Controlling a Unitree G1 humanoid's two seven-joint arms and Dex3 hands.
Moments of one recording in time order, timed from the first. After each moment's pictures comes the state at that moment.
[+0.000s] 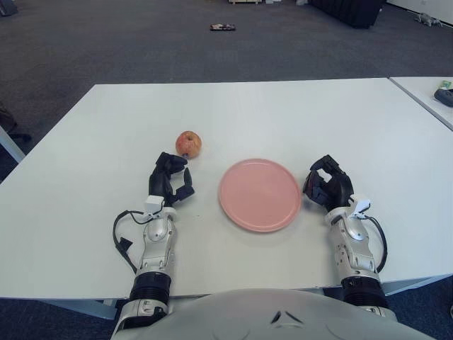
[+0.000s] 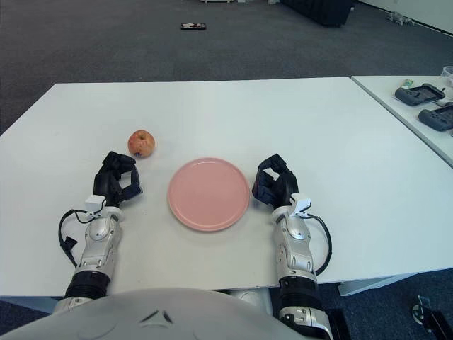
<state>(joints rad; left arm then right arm) 0.03 -0.04 0.12 0.40 0.00 -0.49 0.11 0.06 0.00 -0.15 0.22 0.18 -0.20 0.09</state>
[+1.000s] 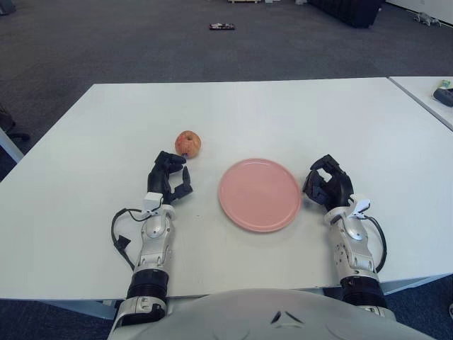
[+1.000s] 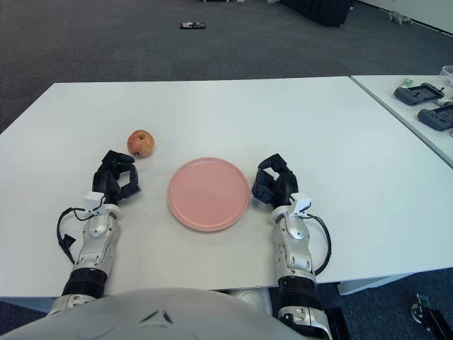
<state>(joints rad) 0.00 -0.02 0.14 0.39 0.00 -0.43 0.11 0.06 0.00 -0.15 0.23 0.18 -0.21 0.08</state>
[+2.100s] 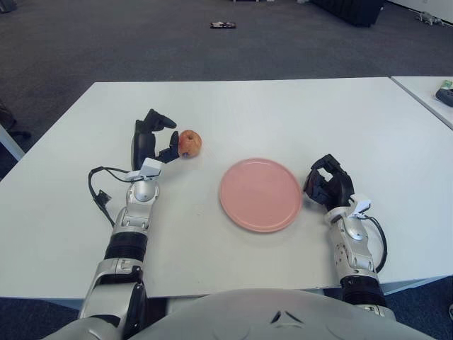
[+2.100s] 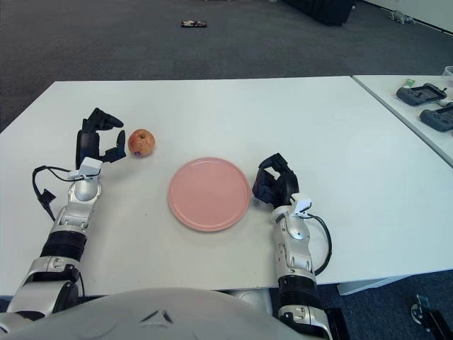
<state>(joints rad) -0.23 0.25 0.07 0.44 0.43 -0.47 0.35 0.05 0.00 -0.15 0.25 0.18 -0.24 0.08</state>
